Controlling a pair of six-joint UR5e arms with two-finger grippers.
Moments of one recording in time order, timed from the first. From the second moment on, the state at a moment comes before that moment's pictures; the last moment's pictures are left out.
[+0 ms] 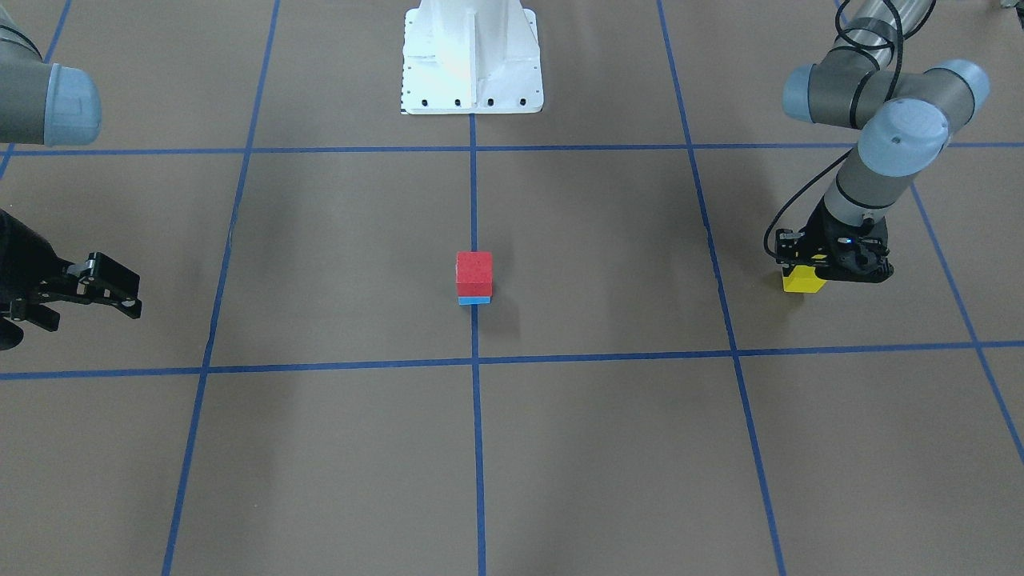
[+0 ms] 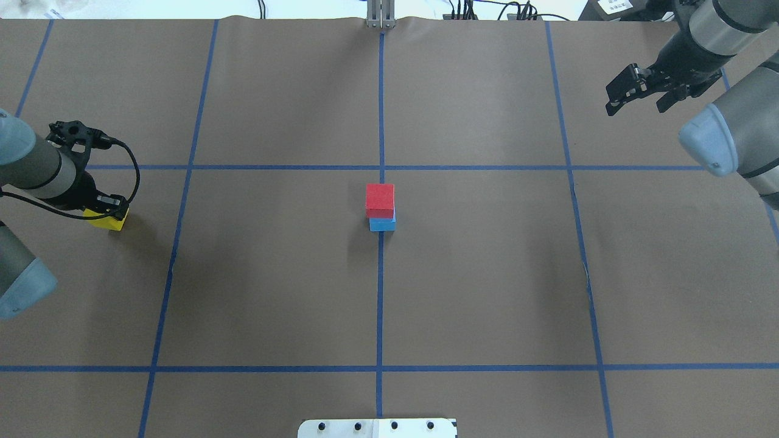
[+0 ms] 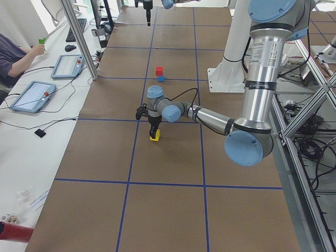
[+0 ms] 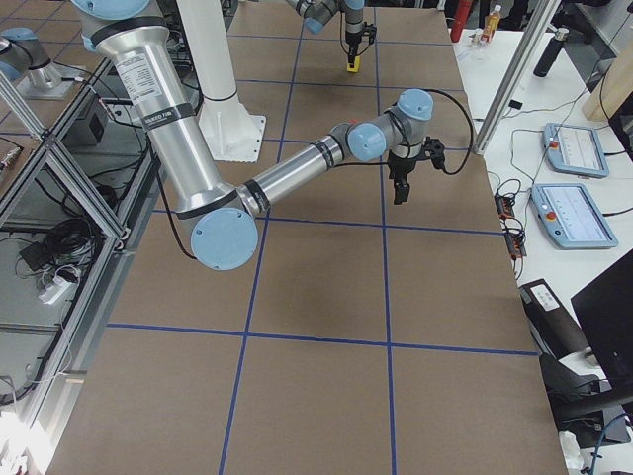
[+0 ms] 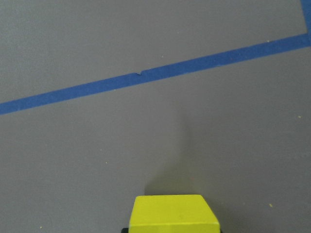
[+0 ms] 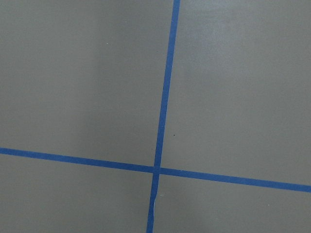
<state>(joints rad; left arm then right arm) -0.88 -1.71 -1.73 -1.77 -2.01 -0.68 1.13 -1.17 1.71 -1.64 2.28 0.53</state>
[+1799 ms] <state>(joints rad) -0.66 -2.62 -1.40 -1.33 -2.07 -1.06 1.14 -1.18 1.71 -1.63 2.28 0.52</state>
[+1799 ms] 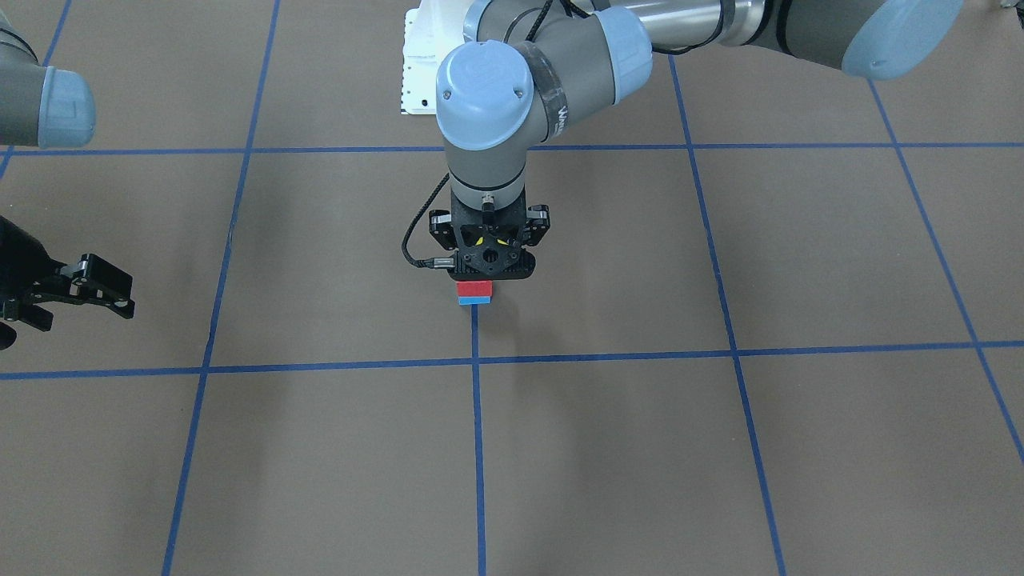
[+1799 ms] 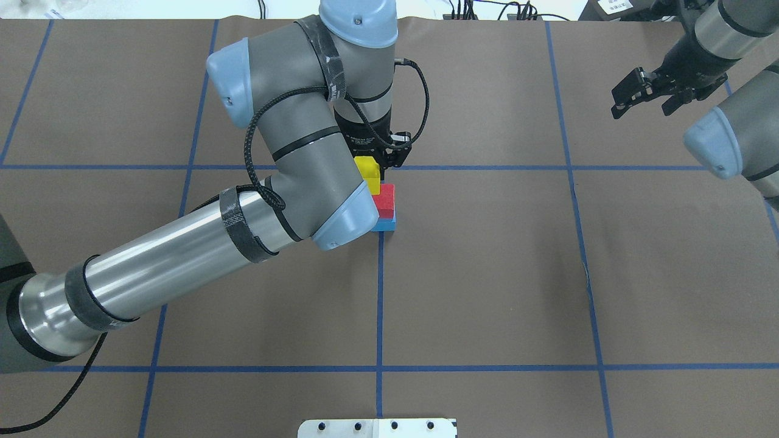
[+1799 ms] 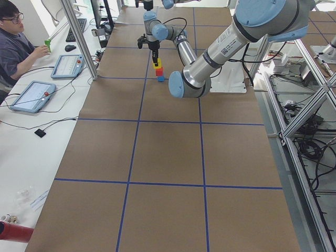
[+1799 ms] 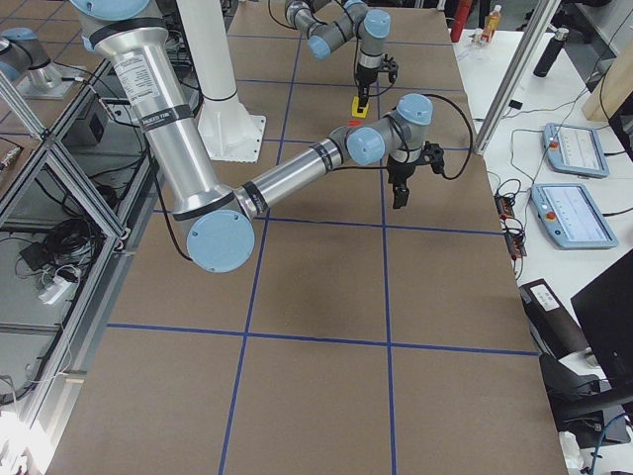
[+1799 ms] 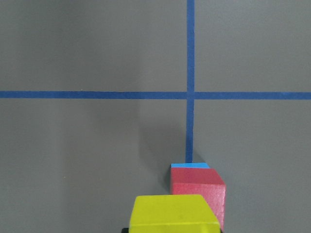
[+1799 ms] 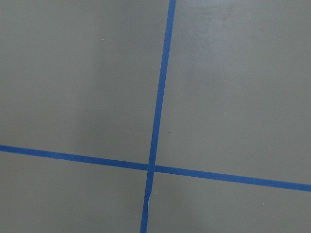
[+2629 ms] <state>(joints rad) -0.63 -2.62 -1.34 -1.43 -2.06 -1.10 1.13 -1.18 1.70 -1.63 2.28 0.52</state>
